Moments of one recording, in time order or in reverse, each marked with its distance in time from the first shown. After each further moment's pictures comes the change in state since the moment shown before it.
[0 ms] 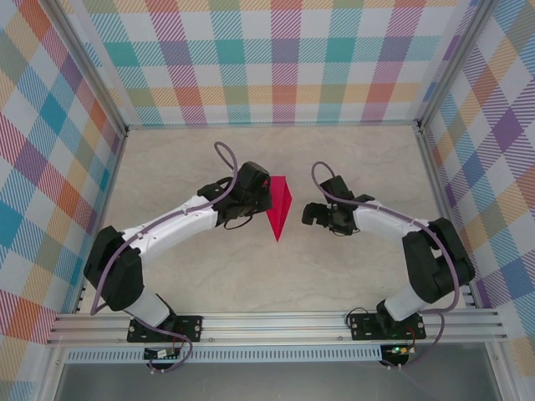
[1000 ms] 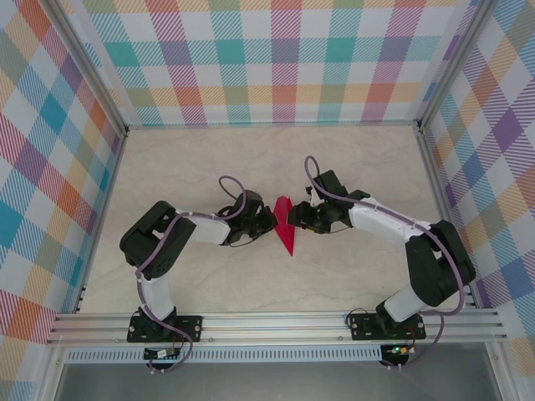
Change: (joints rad) left arm 0.072 0.296 -0.360 0.752 0.300 -0.220; right arm 0.089 0.013 0.100 -0.025 -0.364 0.049
